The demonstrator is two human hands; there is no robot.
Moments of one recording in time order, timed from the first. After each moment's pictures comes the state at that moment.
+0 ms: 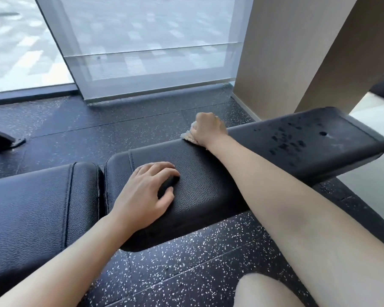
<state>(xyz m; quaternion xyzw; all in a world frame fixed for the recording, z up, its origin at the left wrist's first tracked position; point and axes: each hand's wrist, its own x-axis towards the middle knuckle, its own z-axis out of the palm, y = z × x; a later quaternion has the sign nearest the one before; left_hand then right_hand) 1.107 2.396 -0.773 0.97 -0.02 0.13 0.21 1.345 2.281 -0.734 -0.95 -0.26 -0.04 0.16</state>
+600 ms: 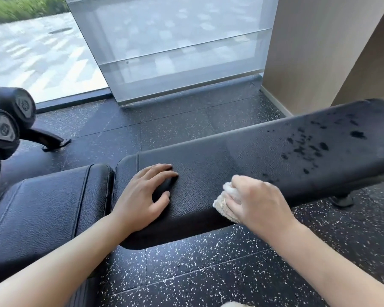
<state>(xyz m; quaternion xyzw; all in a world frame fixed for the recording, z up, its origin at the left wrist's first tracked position) 1.104 2.388 -0.765 0.97 0.04 0.10 0.21 1.224 2.115 -0.759 -0.90 -0.37 -0.09 0.20</state>
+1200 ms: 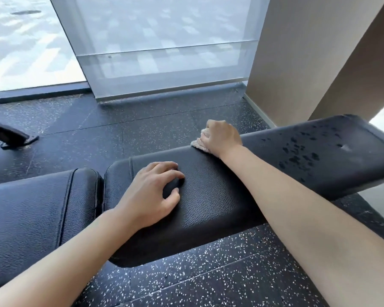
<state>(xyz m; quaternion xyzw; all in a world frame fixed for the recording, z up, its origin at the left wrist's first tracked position) 1.141 2.397 -0.762 0.96 0.01 0.12 0.23 1.373 2.264 -0.744 -0.94 -0.29 -0.04 0.16</state>
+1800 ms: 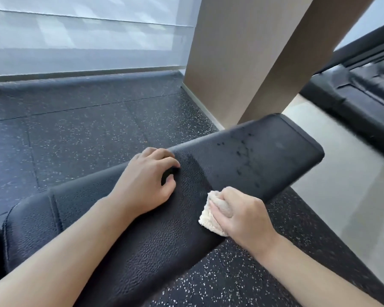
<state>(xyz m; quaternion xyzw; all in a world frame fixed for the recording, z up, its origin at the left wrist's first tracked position) 1.277 2.379 -0.780 0.94 -0.13 0.12 0.30 1.258 2.109 -0.772 -0.93 -0.27 -0.19 0.19</state>
